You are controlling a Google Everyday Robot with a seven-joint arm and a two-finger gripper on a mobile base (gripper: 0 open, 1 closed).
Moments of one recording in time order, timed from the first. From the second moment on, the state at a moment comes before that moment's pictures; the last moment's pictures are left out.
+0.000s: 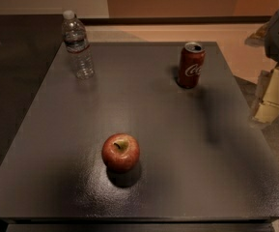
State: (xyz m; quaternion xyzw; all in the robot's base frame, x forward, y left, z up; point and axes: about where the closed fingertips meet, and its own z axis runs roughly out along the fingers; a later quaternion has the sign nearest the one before) arm 0.438 -0.217 0.976 -0.60 0.78 -0.03 0.16
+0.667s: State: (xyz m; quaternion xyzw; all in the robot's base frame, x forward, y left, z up) arm 0.441 -0.217 0.978 -0.60 0.78 -0.04 0.17
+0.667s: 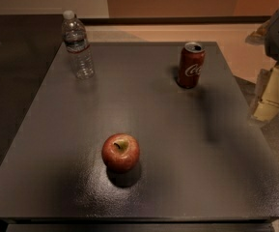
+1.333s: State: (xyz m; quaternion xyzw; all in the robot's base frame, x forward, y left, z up) arm 0.512 -0.212 0.967 -0.56 0.80 -0.01 0.23
